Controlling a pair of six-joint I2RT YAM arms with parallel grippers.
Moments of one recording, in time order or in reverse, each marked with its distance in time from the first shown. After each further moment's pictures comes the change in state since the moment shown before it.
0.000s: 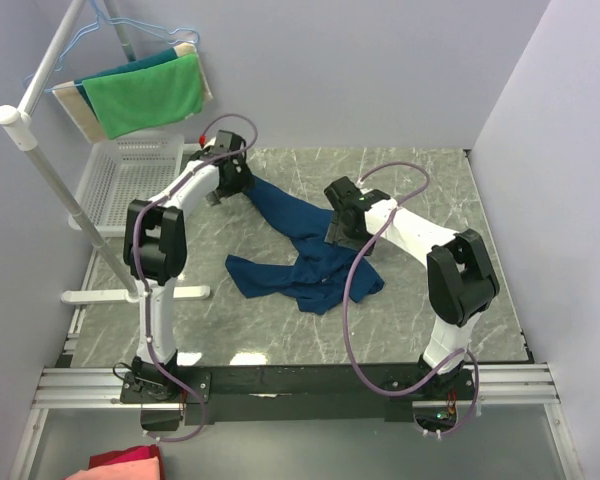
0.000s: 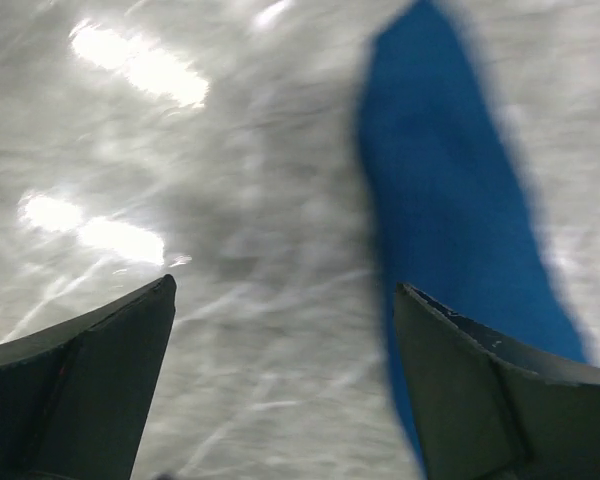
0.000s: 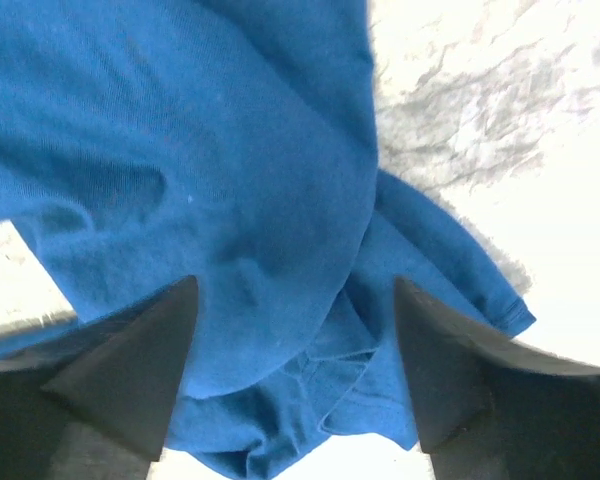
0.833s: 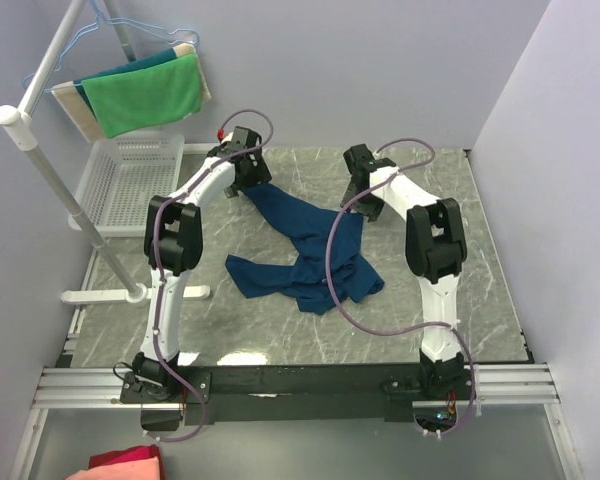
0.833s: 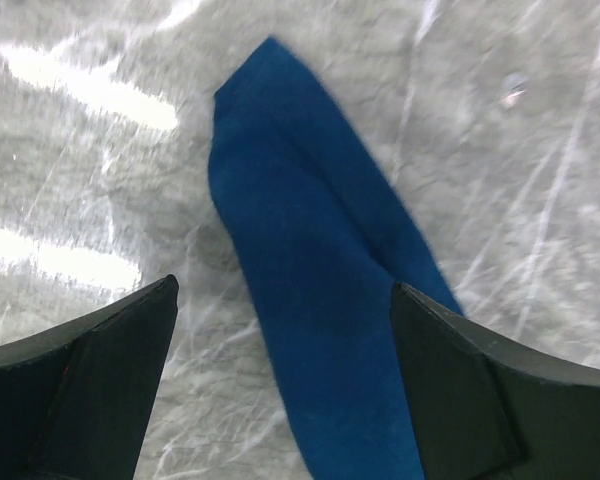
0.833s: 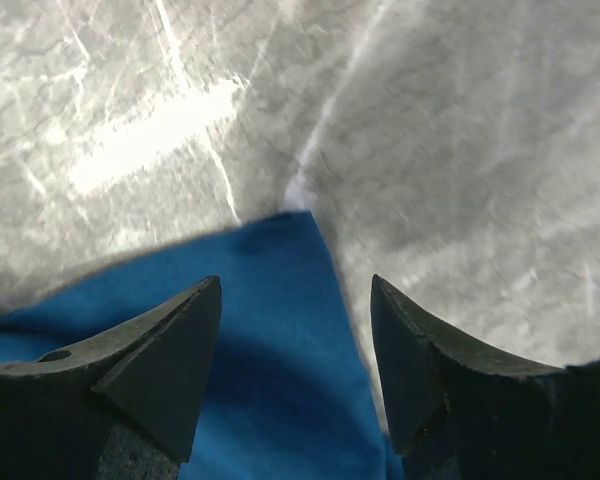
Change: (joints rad) left arm -0.062 0.194 0.279 0.001 0.033 0.000; right arm -0.225 0.388 0.432 0.003 0.001 -0.086
